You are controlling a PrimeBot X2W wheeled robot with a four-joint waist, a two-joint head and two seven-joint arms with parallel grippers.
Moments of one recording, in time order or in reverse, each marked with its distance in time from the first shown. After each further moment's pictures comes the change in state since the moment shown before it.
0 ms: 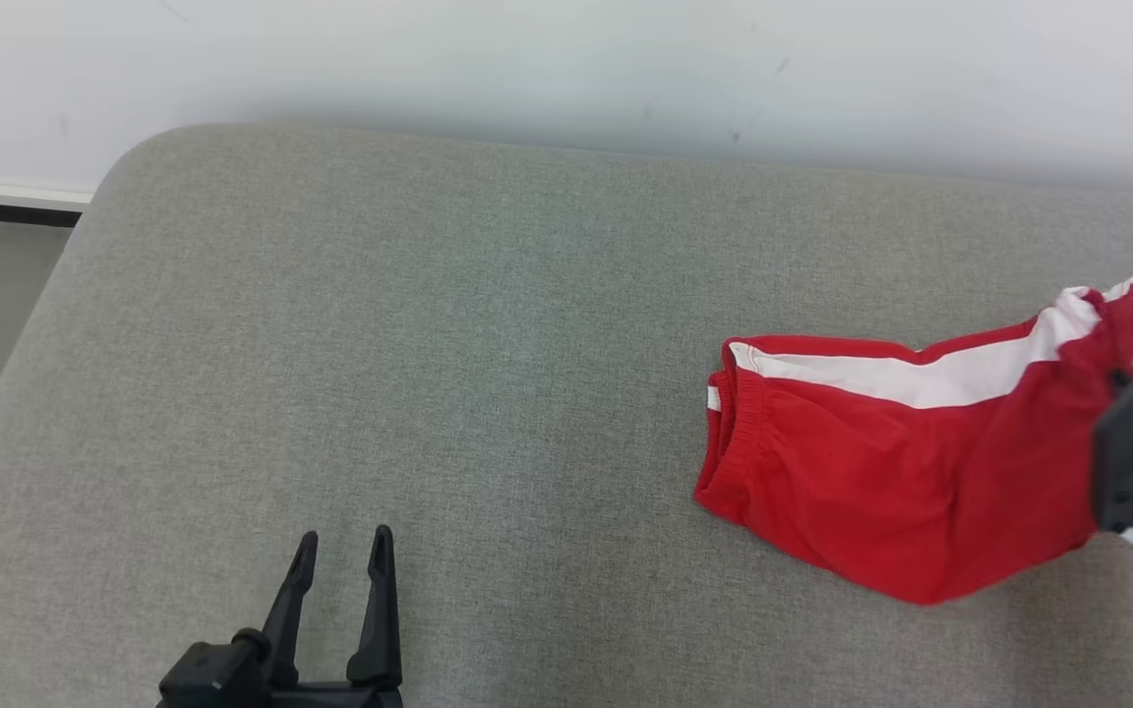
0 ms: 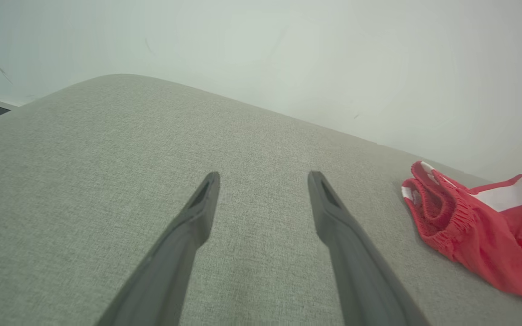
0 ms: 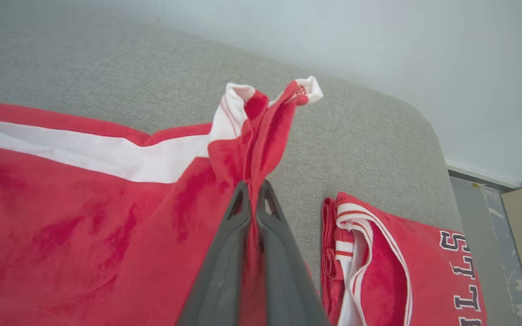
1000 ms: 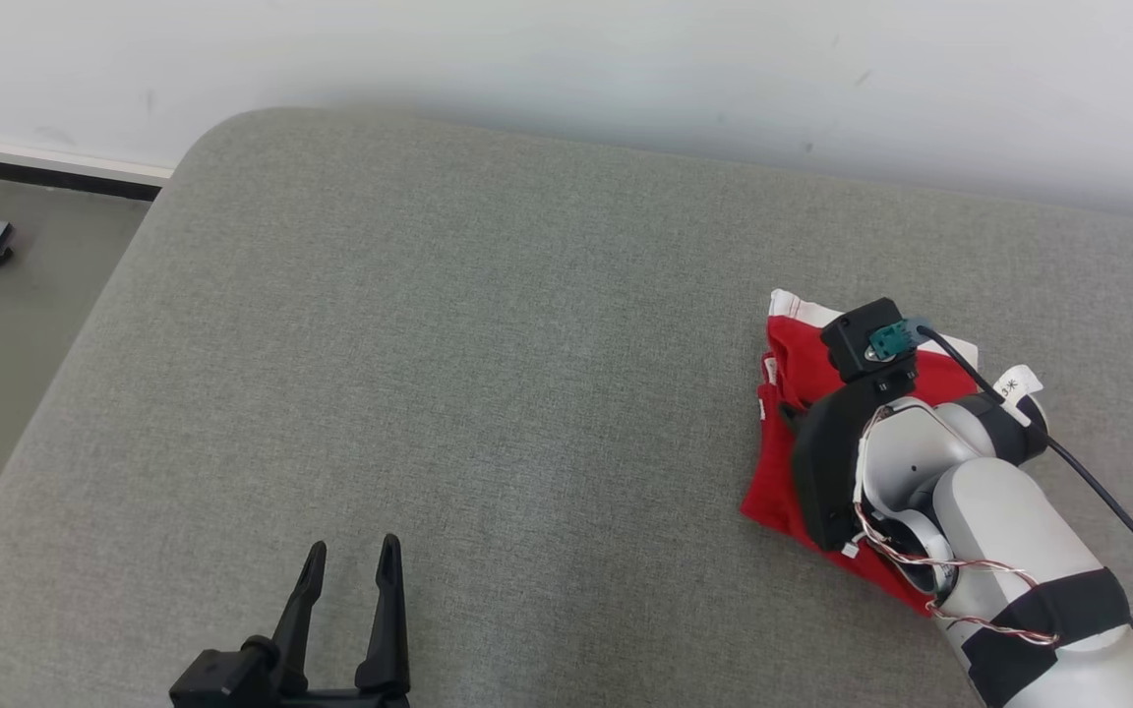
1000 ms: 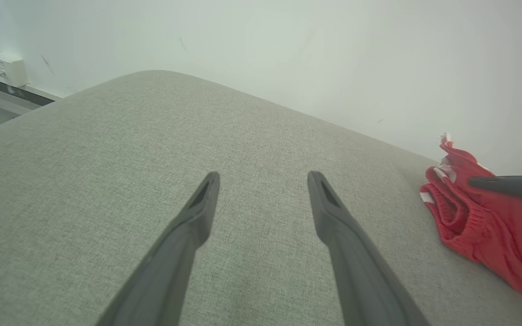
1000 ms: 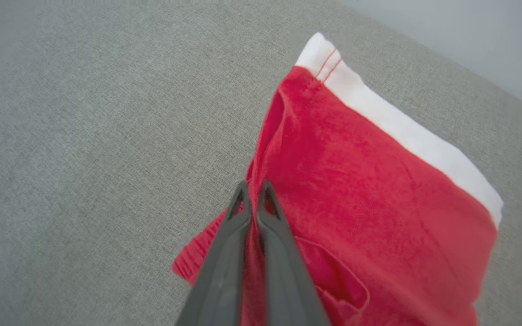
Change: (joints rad) left arm 0.013 -0.037 0.024 0.025 0.022 -0.029 0.000; right arm -0.199 0.168 0.453 0.263 0.178 0.000 -0.088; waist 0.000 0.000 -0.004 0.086
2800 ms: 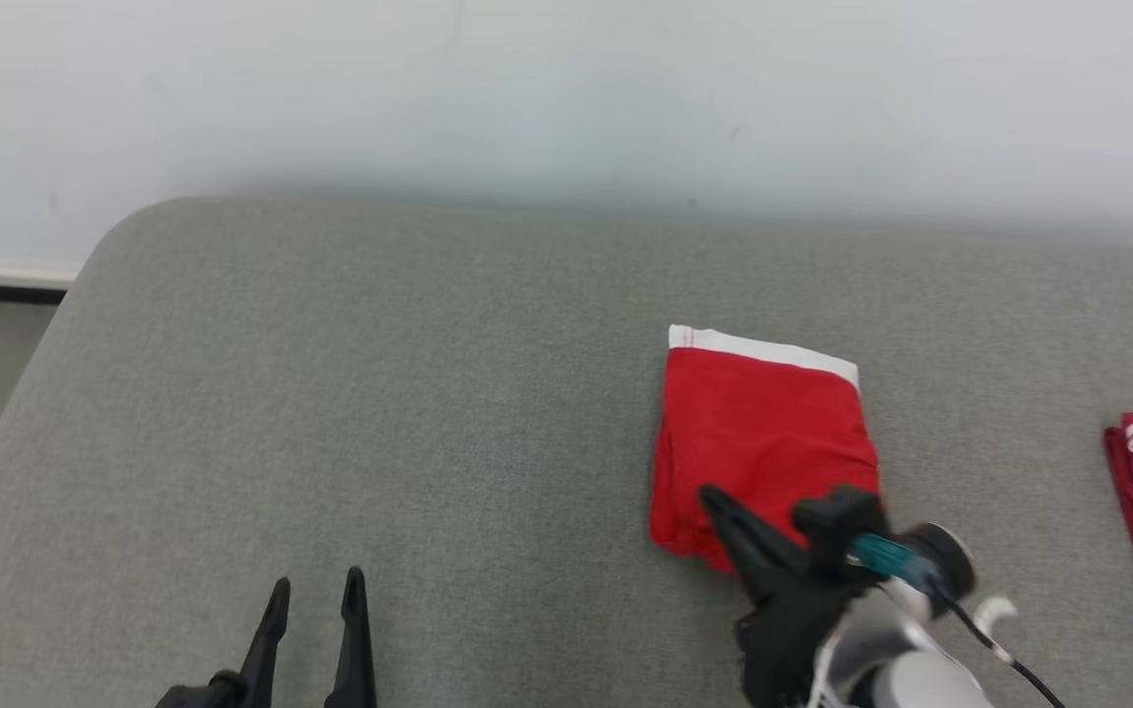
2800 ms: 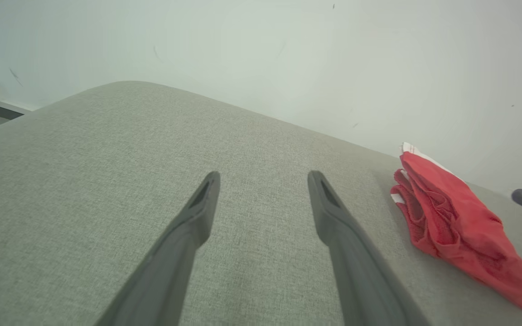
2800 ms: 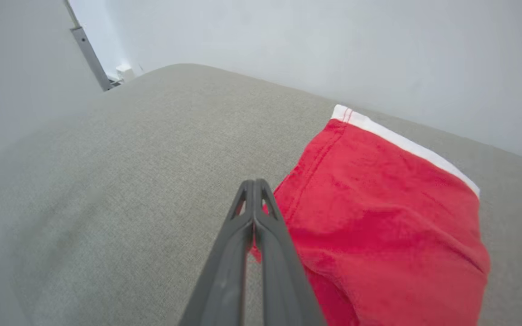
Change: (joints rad) left arm 0.051 -0.006 0.066 0.007 0.025 -0.008 0.000; right arm 0.322 0.087 0.051 -0.200 -0.071 0.000 -0.472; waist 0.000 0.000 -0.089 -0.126
